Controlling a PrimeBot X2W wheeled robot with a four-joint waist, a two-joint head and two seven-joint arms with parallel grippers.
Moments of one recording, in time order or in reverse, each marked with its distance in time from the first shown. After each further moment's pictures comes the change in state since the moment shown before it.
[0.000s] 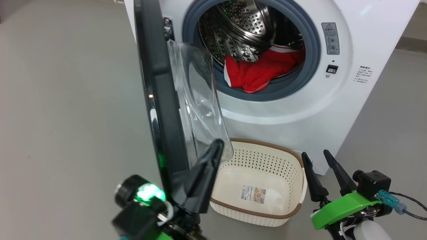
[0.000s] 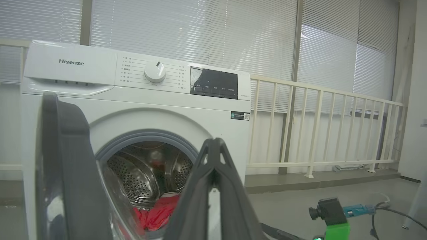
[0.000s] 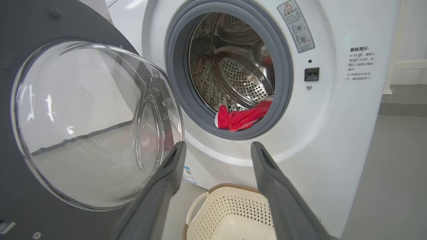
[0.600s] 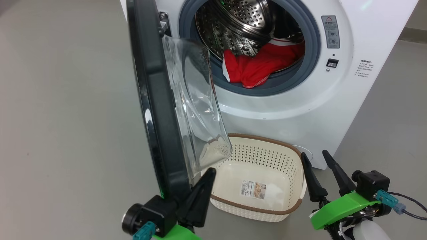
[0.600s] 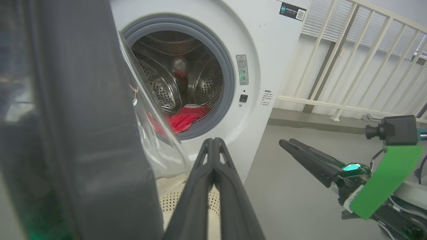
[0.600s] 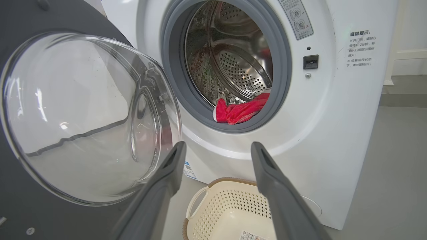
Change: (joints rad) left arm 0.043 0.006 -0.042 0.225 -0.032 0.128 0.134; right arm -0.001 0.000 0.007 0.002 0.005 0.000 0.000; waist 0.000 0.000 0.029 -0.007
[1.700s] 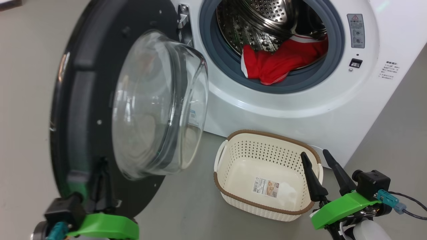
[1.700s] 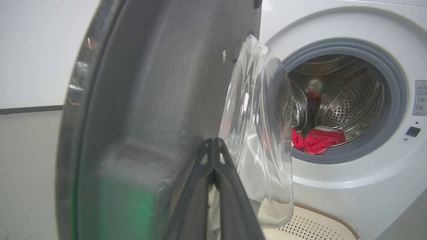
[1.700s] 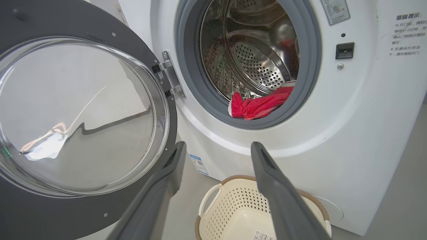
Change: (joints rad) left arm 0.044 0.100 0.300 0.047 -0.021 0.205 -0.100; right arm 0.000 0.000 -0.002 -0.003 -0.002 0.000 0.000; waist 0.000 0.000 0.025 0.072
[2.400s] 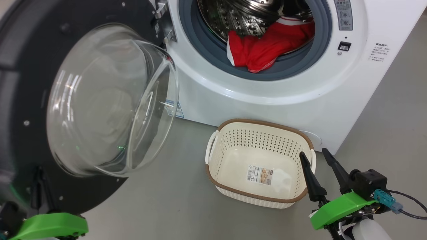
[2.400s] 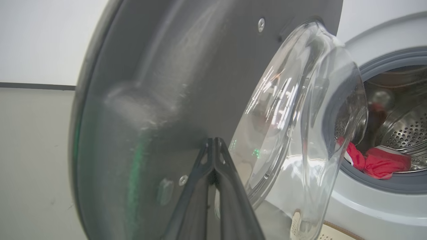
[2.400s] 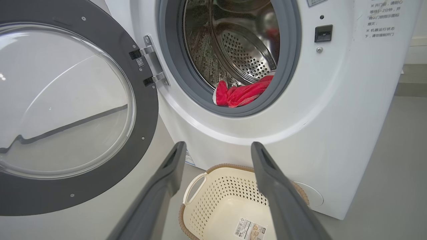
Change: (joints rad) left arm -0.007 0.029 0.235 0.137 -0.142 -0.017 -0.095; right arm -0.001 -0.001 -0.002 -0.008 -0.065 0.000 0.000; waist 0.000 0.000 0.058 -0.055
